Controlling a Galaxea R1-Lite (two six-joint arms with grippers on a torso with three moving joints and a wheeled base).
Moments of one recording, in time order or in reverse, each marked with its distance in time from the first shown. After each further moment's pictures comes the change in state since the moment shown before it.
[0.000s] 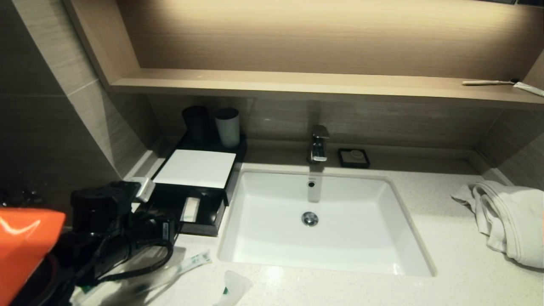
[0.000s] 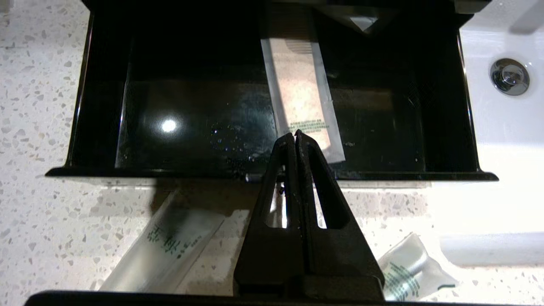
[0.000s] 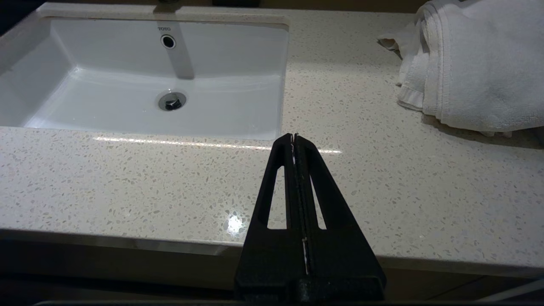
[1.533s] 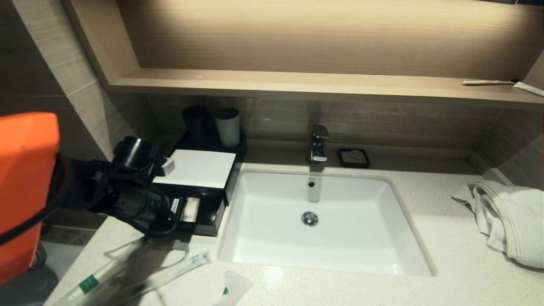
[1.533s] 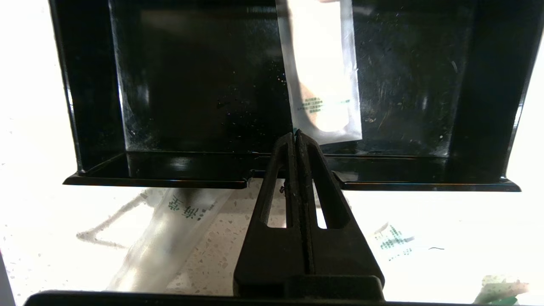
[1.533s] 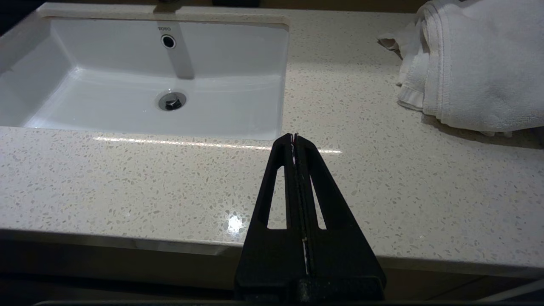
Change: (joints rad) left arm 0.009 0.043 -0.655 1.078 0.006 0.001; right arm 0.000 0.000 0.000 0.000 0.000 0.000
